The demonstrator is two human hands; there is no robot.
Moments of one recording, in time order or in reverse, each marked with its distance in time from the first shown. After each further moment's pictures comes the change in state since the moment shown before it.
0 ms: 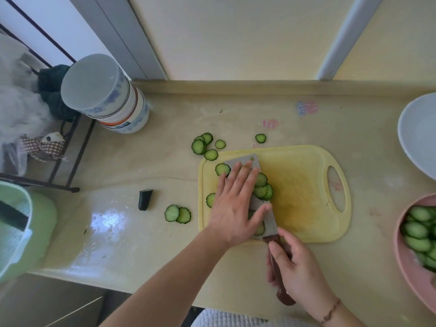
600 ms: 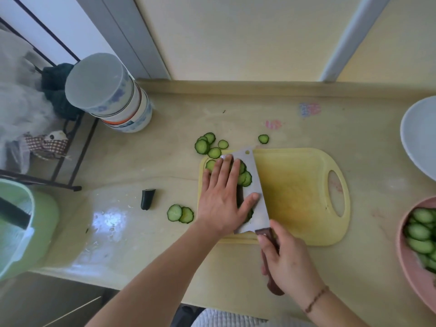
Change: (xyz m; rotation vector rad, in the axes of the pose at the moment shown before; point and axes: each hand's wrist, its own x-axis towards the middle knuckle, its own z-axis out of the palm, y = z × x) left_hand 0.006 -0.025 -0.008 0.167 -0.051 -0.168; right_hand 0.010 -0.019 0.013 -0.490 0.002 -0.137
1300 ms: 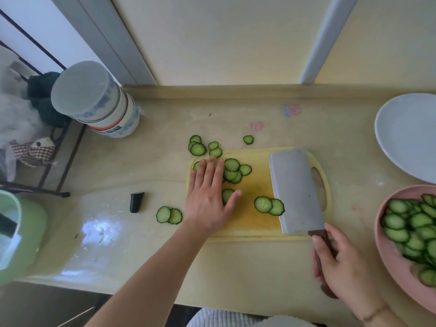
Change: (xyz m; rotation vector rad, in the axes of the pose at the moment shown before) left_hand 0.001 -0.002 -0.001 0.068 -0.004 -0.020; right_hand -0.041 0.046 -0.073 0.158 0.298 0.165
